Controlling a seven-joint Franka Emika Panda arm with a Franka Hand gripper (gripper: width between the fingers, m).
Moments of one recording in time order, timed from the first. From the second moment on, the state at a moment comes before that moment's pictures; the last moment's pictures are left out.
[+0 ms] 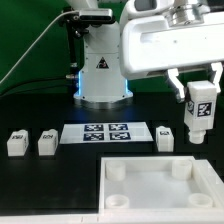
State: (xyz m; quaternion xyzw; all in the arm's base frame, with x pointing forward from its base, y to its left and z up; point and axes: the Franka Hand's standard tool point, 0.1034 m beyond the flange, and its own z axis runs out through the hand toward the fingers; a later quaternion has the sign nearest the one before) arm 0.558 0.121 0.149 -0.95 -0.07 -0.29 0.05
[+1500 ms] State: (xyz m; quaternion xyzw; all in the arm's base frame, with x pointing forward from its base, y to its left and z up) arm 0.616 0.109 0.093 -0.95 -0.07 -0.30 0.06
